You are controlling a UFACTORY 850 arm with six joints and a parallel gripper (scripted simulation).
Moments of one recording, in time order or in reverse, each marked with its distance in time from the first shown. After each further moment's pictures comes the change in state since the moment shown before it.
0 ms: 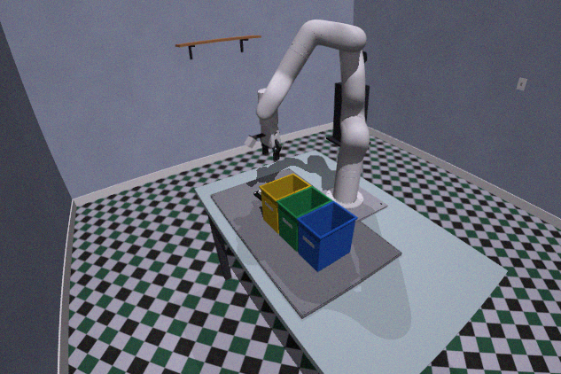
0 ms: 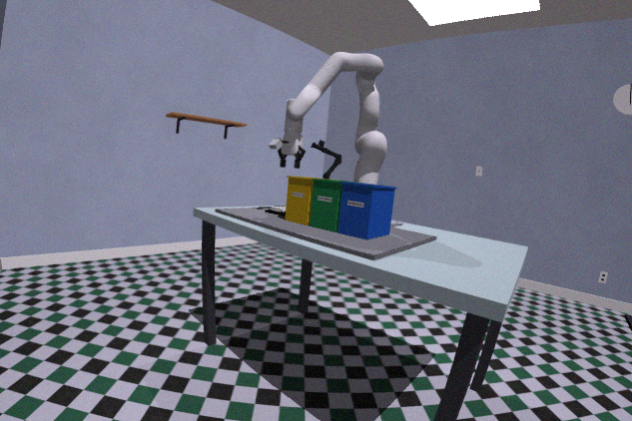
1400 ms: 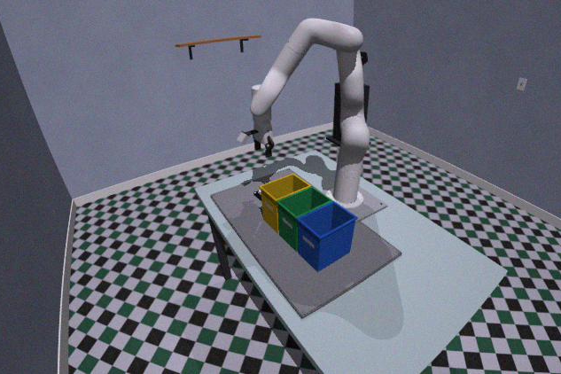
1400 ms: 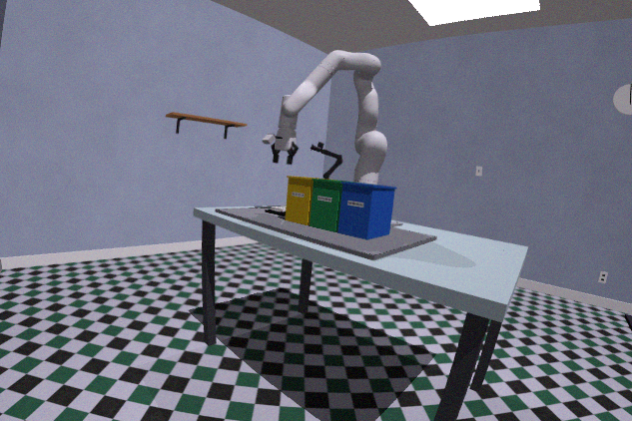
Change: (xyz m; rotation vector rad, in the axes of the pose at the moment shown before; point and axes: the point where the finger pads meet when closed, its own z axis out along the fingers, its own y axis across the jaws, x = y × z) arm 0.025 0.026 -0.017 -0.039 0.017 -0.018
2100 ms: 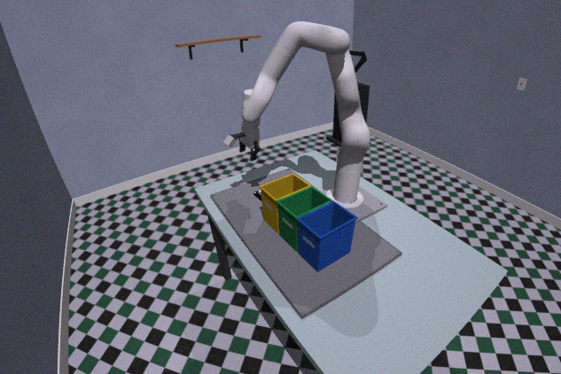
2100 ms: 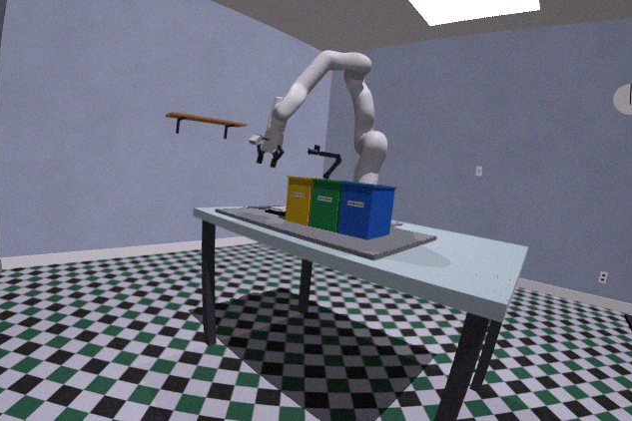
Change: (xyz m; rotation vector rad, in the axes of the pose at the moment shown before) arm 0.057 0.049 0.017 -0.119 0.068 -0.063
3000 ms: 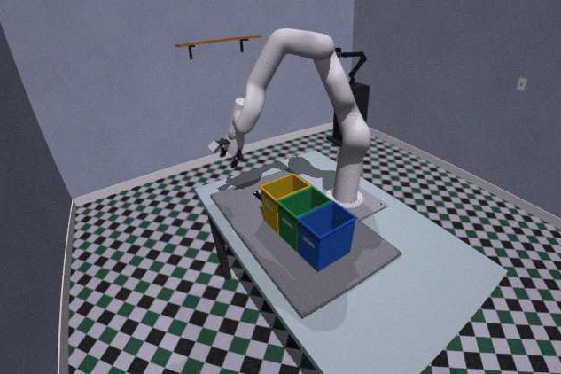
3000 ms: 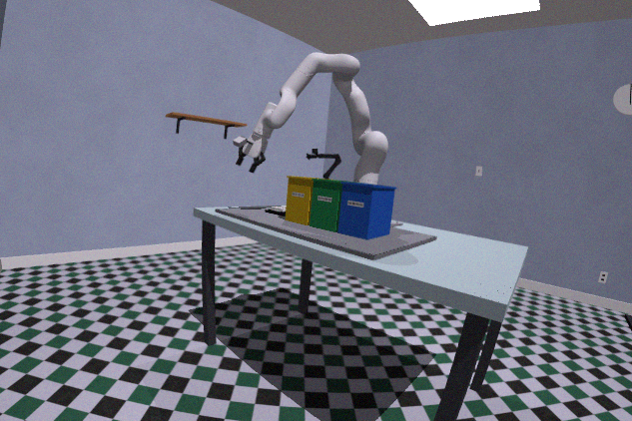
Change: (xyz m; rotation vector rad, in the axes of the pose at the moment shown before) arm 0.079 0.049 0.038 -0.142 0.138 -0.106
